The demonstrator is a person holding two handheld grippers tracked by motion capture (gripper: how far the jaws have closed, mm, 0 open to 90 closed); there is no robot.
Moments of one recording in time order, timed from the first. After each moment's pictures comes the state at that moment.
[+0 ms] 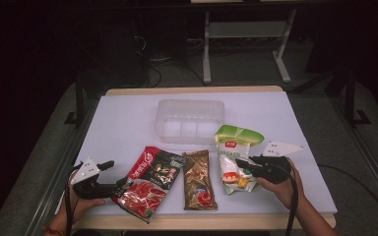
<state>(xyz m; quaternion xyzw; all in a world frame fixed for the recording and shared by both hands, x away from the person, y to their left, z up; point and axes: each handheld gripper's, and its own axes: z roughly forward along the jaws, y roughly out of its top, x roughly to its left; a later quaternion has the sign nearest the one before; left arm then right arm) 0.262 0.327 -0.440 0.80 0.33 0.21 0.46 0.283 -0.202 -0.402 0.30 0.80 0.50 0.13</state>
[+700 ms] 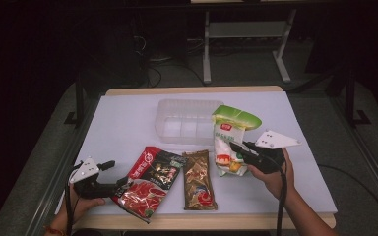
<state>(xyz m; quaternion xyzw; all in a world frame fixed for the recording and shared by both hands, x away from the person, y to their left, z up) 0.264 0.327 -0.441 0.80 0.33 0.19 0.47 0.292 -0.175 -0.368 0.30 0.77 0.52 0.22</state>
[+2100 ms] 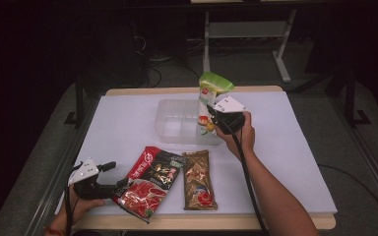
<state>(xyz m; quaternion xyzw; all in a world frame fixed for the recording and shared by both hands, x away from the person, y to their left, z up) 0.262 0.328 -0.442 0.80 0.33 0.18 0.48 0.396 -0.092 -0.362 0.32 0.75 0.45 0.37</state>
